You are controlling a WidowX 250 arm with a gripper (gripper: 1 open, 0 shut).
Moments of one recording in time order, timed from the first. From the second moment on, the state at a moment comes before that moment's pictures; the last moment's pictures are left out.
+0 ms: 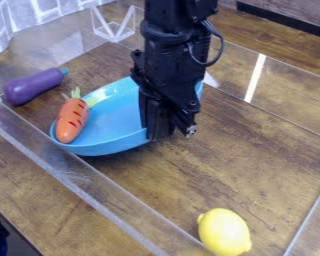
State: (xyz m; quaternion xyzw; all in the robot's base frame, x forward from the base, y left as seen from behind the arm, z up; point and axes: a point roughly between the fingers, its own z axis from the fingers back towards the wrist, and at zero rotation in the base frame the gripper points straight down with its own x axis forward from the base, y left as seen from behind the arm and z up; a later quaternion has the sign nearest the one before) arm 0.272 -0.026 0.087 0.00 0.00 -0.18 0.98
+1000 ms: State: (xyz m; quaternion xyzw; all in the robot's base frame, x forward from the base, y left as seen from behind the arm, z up) arm 0.268 -0.023 0.084 -0.02 0.01 -0.17 0.99
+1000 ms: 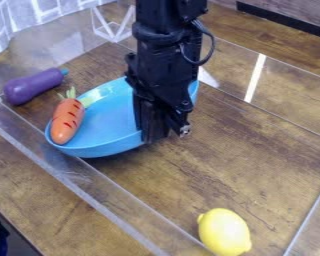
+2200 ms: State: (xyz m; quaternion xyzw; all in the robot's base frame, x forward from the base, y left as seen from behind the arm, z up) arm 0.262 -0.001 0.083 -0.04 0.02 -0.16 0.99
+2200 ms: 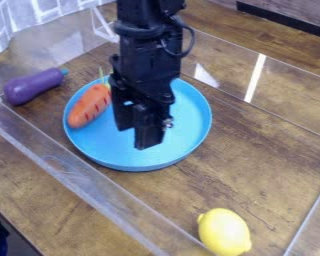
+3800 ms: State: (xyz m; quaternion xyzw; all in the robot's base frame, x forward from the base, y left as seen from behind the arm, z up) arm 0.285 0.042 0.065 0.02 0.03 -0.16 0.99
